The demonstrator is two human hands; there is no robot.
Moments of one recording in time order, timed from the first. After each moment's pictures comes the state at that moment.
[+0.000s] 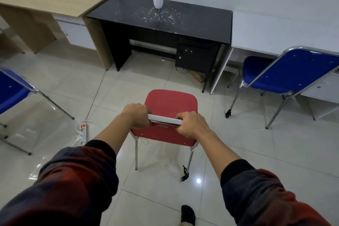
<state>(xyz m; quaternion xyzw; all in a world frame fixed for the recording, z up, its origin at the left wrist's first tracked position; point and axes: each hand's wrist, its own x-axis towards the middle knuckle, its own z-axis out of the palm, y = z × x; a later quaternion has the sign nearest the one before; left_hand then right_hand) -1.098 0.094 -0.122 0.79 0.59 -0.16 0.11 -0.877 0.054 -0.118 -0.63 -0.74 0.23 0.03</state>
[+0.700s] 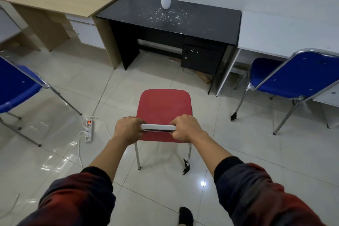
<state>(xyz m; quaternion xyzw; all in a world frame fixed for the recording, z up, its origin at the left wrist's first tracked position) -1.093 0.035 -0.167 0.74 0.67 0.01 0.05 -0.867 0.052 -0.131 -0.55 -0.81 0.21 -0.05</state>
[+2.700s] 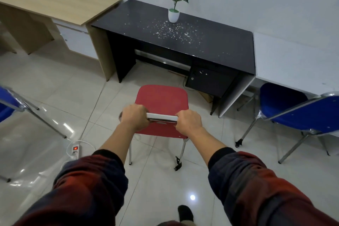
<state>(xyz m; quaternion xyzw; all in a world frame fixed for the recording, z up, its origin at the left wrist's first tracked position) -1.209 0.312 -0.149 0.73 0.68 -0.04 0.09 -1.007 0.309 -0.145 -0.64 -0.76 0.11 -0.04</state>
